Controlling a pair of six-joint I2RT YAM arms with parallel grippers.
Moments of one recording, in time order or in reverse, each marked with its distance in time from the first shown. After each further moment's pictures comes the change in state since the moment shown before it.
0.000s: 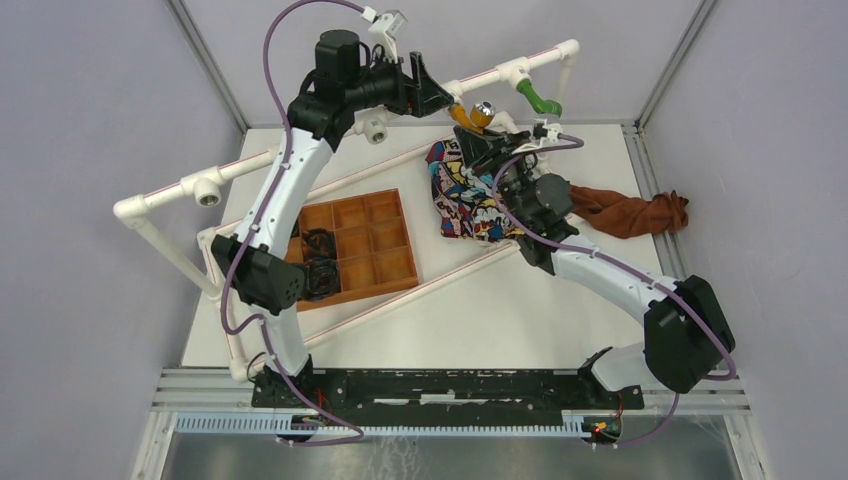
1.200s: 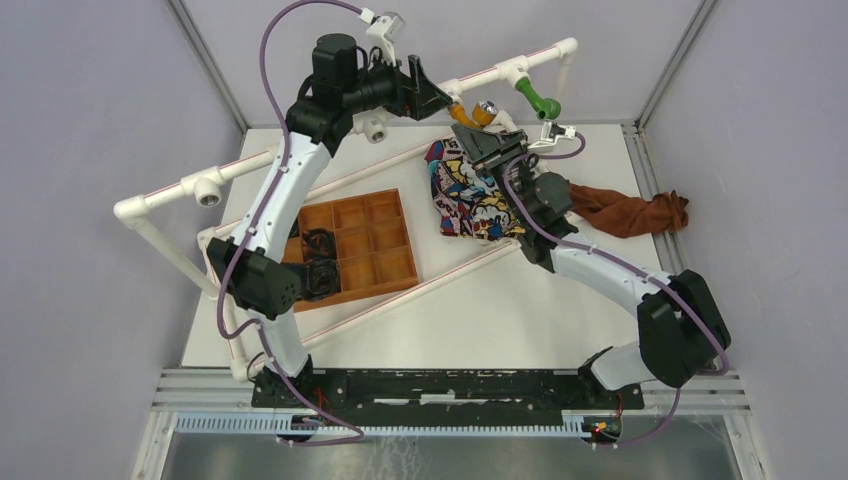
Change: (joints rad) left arm 0.003 -0.043 -0.079 0.071 0.002 0.034; right arm -0.038 0.035 -0.019 0.017 -0.040 0.726
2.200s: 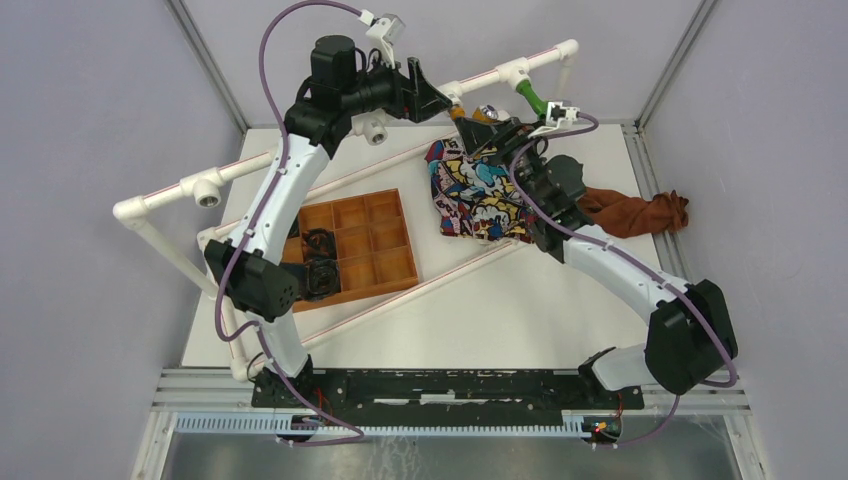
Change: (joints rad) left arm 0.000 -0.019 -0.029 0.016 0.013 -0.001; right arm -0.056 -0.046 0.064 -0.170 -0.061 -0.445
